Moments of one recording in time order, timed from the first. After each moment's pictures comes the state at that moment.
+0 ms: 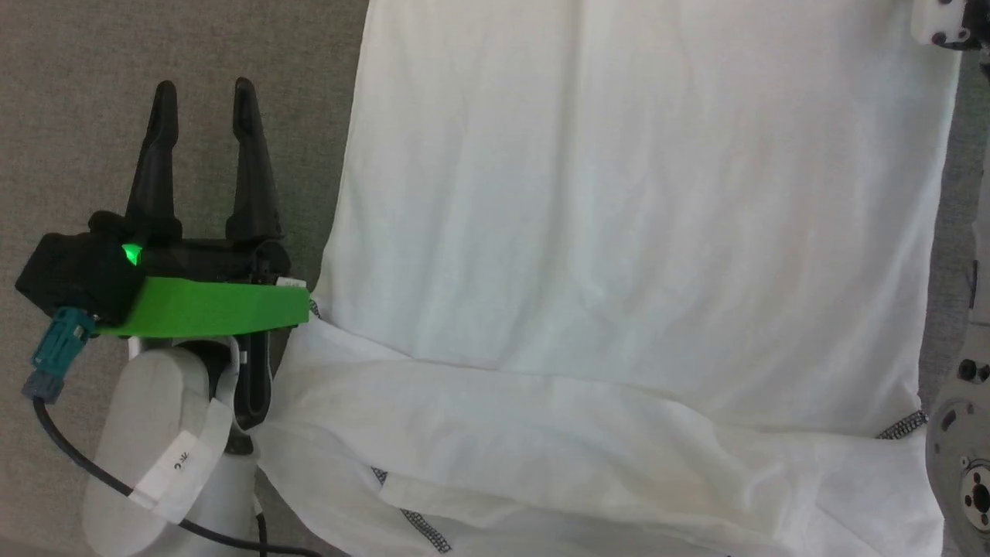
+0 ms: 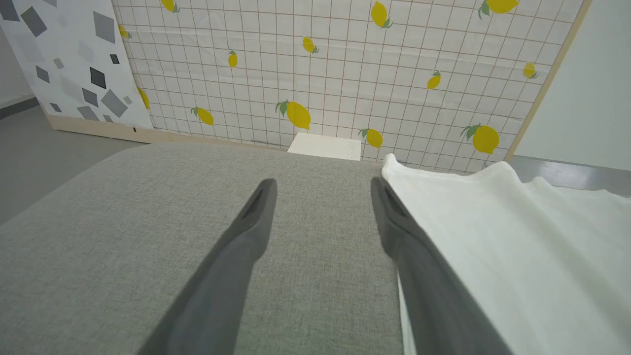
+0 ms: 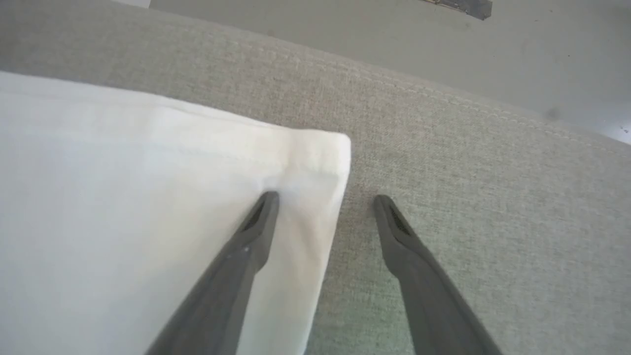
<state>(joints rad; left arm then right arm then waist) -0.39 0.18 -0.08 -0.08 -0.36 0.00 -0.26 -1.13 -0.12 -0.20 0.47 -0.24 0.13 1.00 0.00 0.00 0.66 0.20</state>
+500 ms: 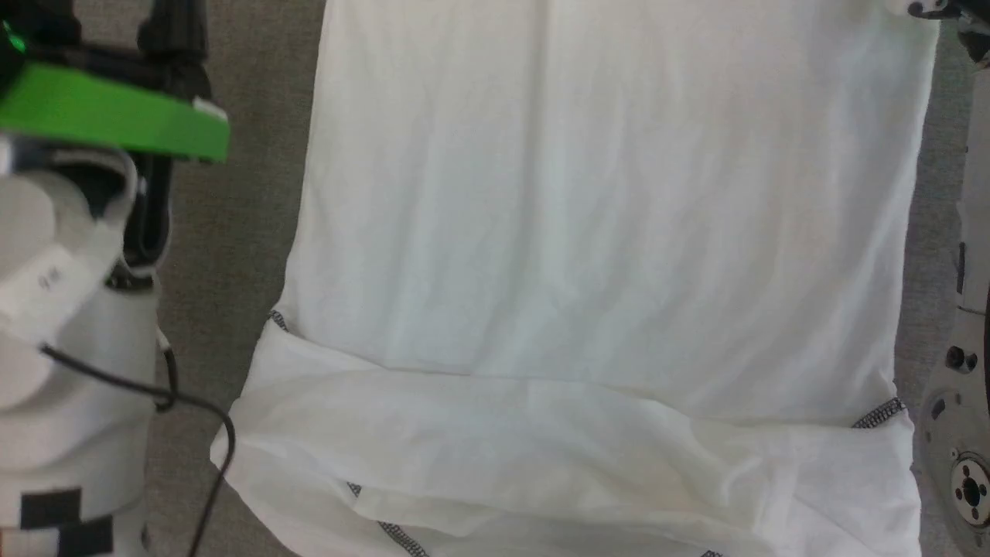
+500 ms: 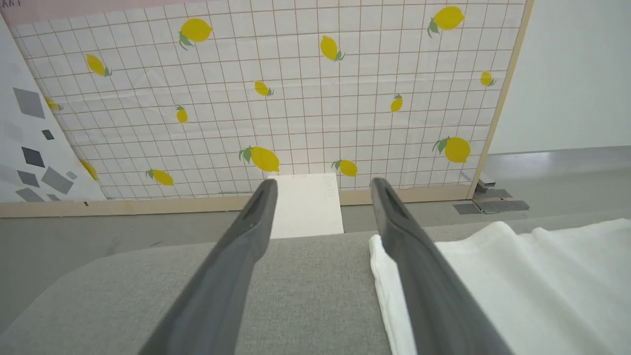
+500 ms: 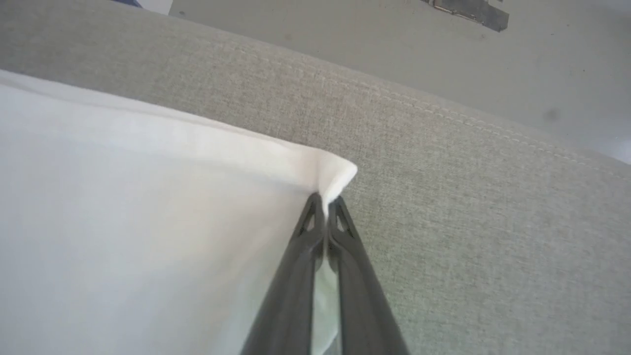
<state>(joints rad) -0.73 0.31 -0.08 -0.01 -0.36 -0.09 -0.08 -1.18 -0.10 -0.13 0.44 -0.17 0.13 1.03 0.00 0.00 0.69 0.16</state>
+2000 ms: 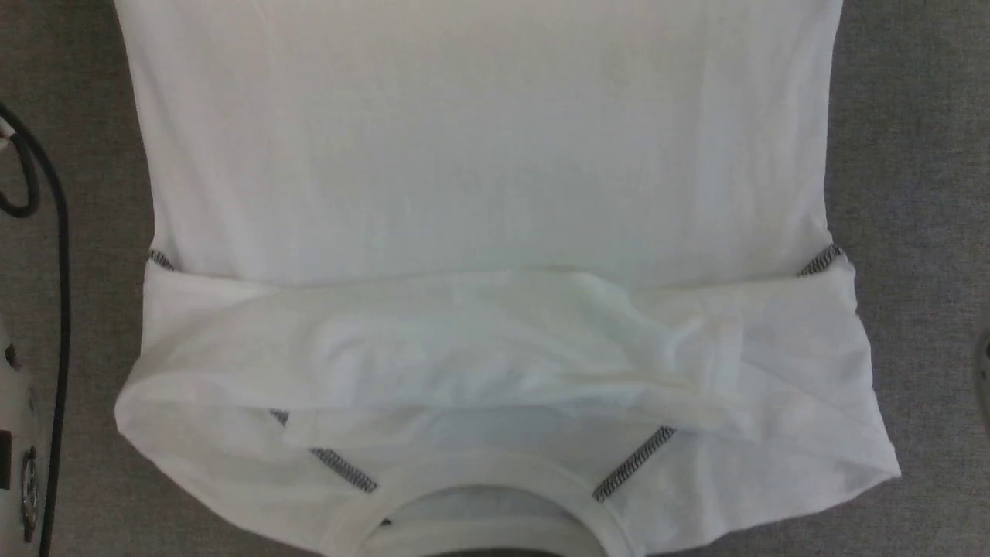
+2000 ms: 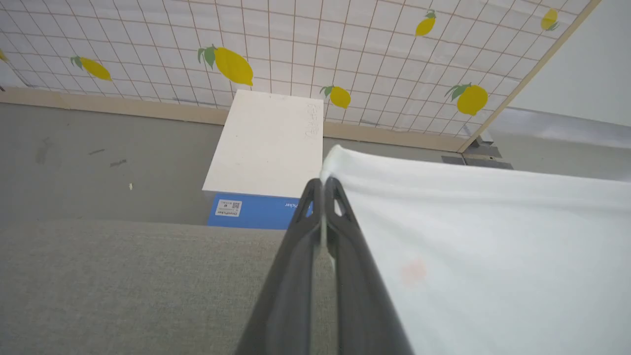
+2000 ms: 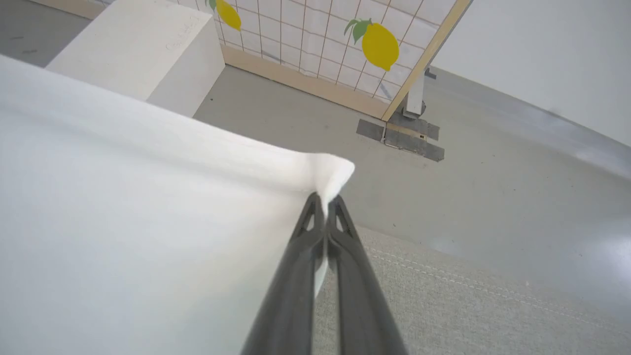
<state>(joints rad) -1.27 0.43 -0.15 0.43 -0.59 0.00 0.38 -1.36 -0.16 0.04 0.45 0.01 0.13 0.72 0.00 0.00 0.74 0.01</state>
